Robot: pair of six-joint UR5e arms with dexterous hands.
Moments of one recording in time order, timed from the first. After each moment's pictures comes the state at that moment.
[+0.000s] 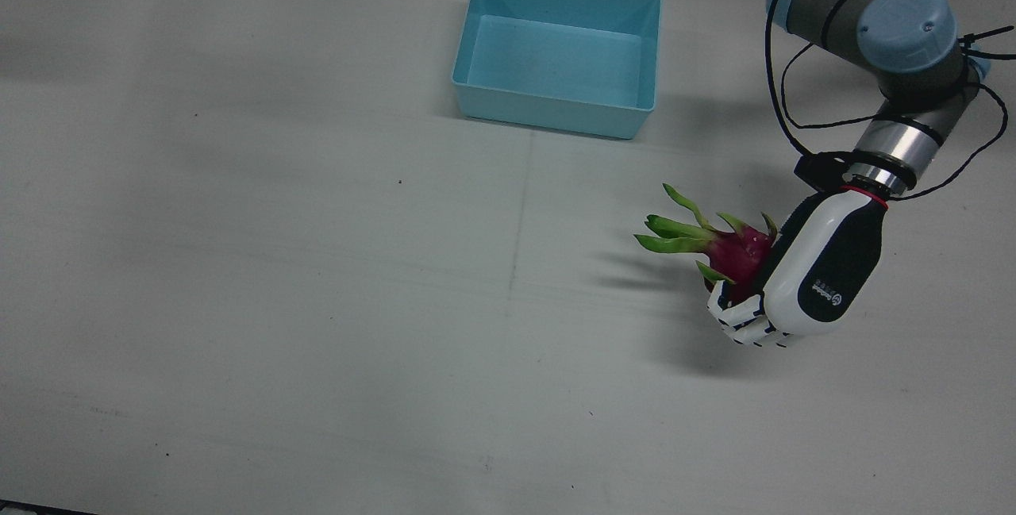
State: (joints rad) left arm -0.71 -2.02 -1.84 0.65 1.34 1.09; right arm 1.47 -1.64 1.68 -3.22 -1.55 0.16
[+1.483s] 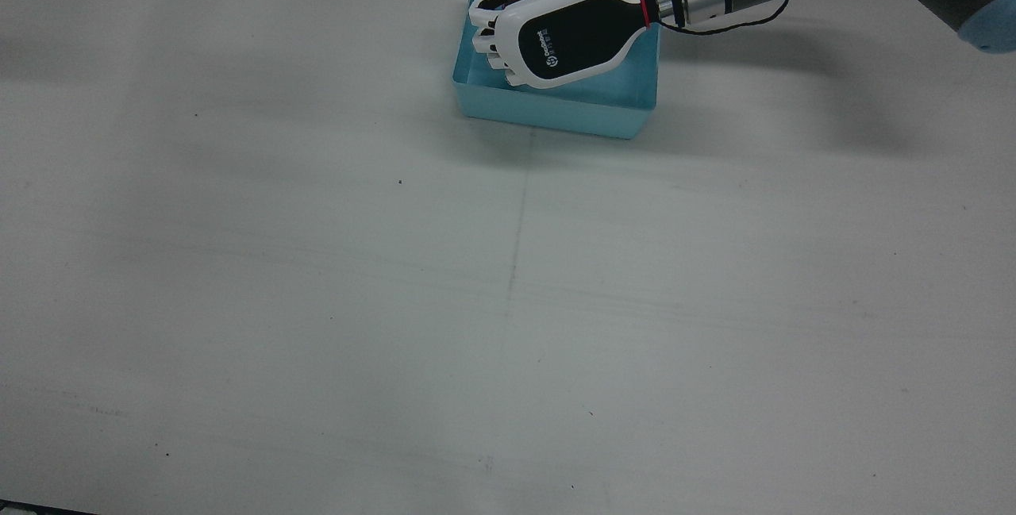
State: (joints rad) left arm -0.42 -2.30 -2.07 0.81 1.74 0.96; right arm 1.47 -1.64 1.68 -3.22 -1.55 0.16
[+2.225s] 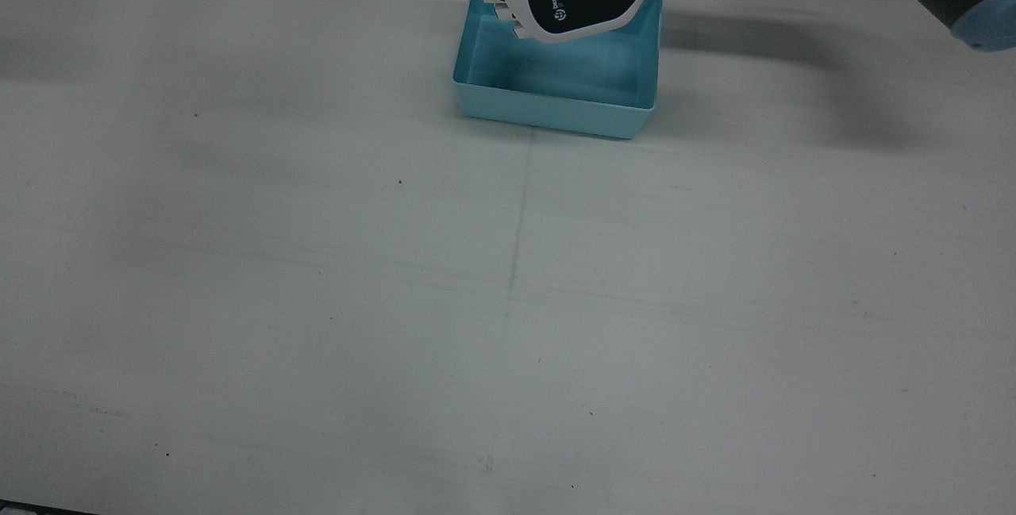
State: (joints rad) left arm -0.41 -2.29 -2.11 0.85 1.78 0.95; right arm 1.47 -1.64 1.68 -3.22 -1.55 0.16
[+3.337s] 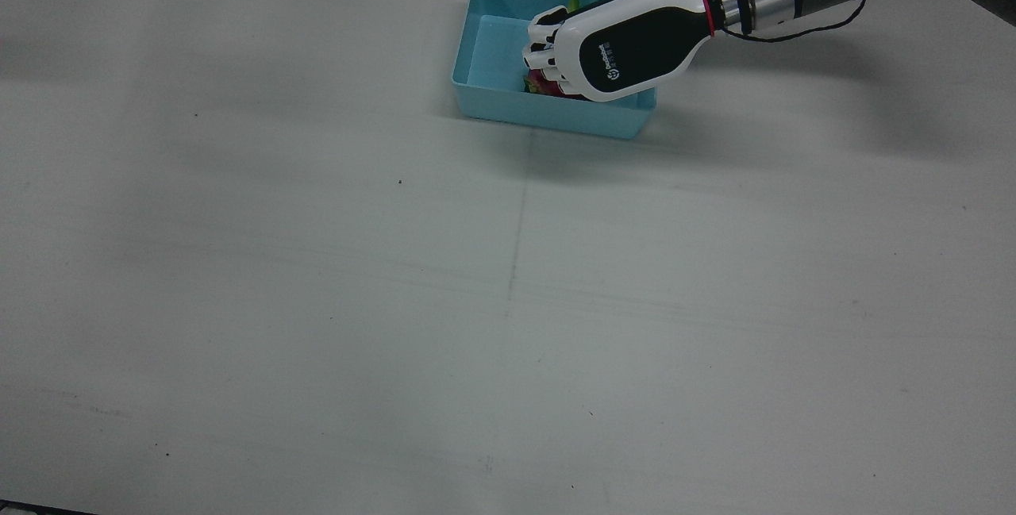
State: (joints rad) left arm -0.81 -2.13 -1.98 0.65 1.86 0.86; right arm 1.47 -1.64 1.68 -3.22 -1.55 0.16
